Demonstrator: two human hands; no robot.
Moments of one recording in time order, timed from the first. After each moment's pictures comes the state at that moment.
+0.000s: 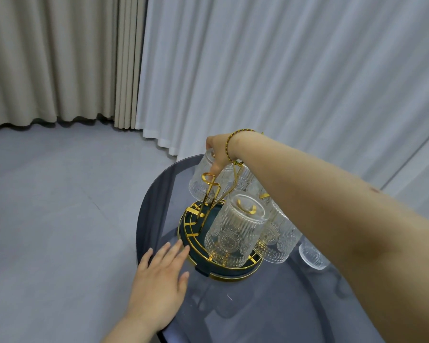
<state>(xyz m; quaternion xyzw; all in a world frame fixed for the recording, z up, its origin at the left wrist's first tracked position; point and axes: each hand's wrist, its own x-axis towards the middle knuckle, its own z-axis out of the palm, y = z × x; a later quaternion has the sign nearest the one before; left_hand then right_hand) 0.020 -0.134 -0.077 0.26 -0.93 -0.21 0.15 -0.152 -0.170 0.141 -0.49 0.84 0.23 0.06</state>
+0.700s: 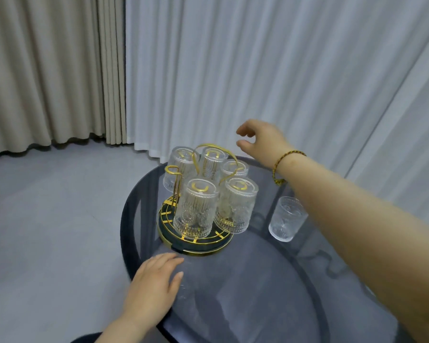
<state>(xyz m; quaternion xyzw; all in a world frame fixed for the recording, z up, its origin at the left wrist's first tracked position) 0.038 -0.069 -0.066 0.22 -0.92 -0.26 0.22 -0.160 0.003 0.165 -0.46 0.84 -0.24 -0.13</state>
